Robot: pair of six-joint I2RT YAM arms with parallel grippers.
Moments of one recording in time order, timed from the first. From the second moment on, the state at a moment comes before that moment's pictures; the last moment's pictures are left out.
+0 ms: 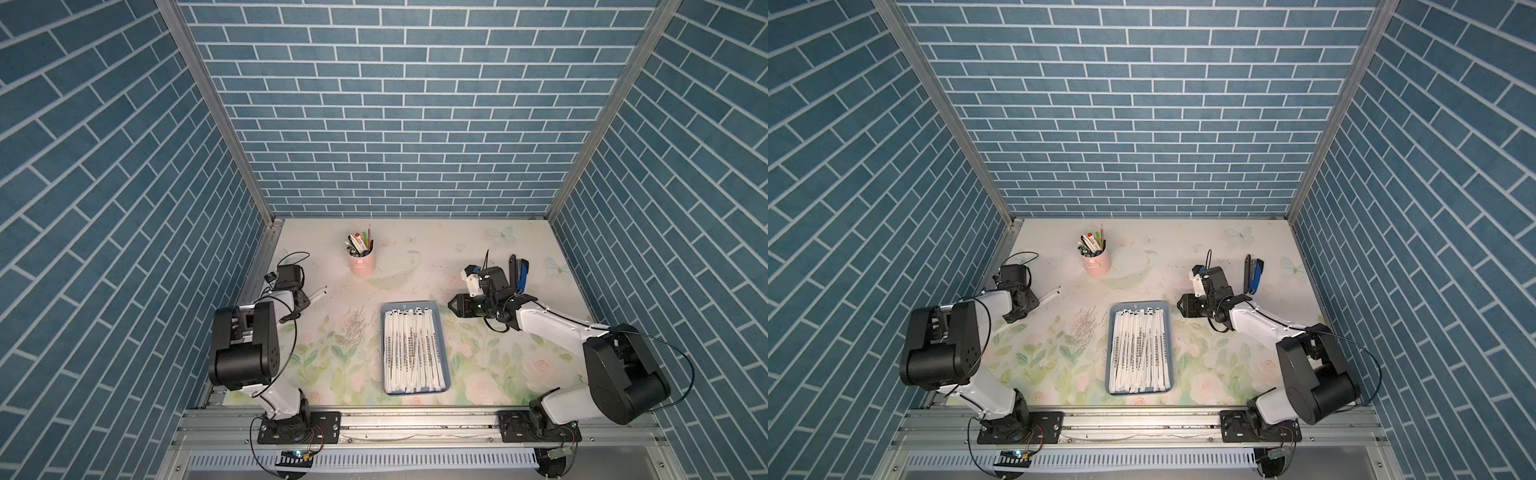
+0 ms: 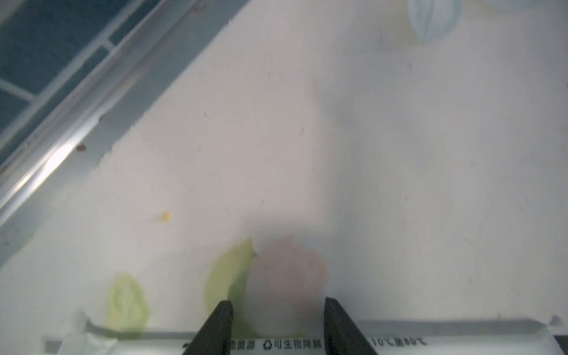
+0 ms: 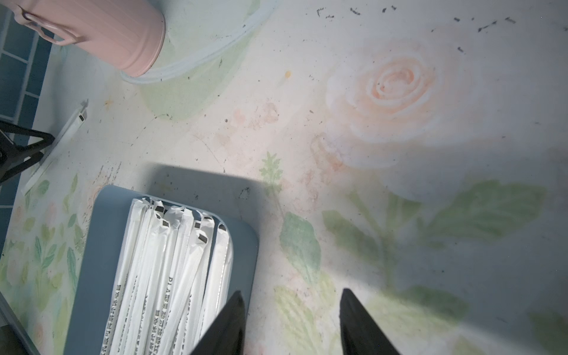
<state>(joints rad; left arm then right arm) 0.12 1.62 0.76 -0.24 -0.27 -0.56 0.47 1.45 0.74 -0.18 -0.28 0.35</state>
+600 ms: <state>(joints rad) -0.50 1.33 0.54 -0.27 -0.17 -1.03 0.47 1.45 0.75 -0.19 -0.26 0.35</state>
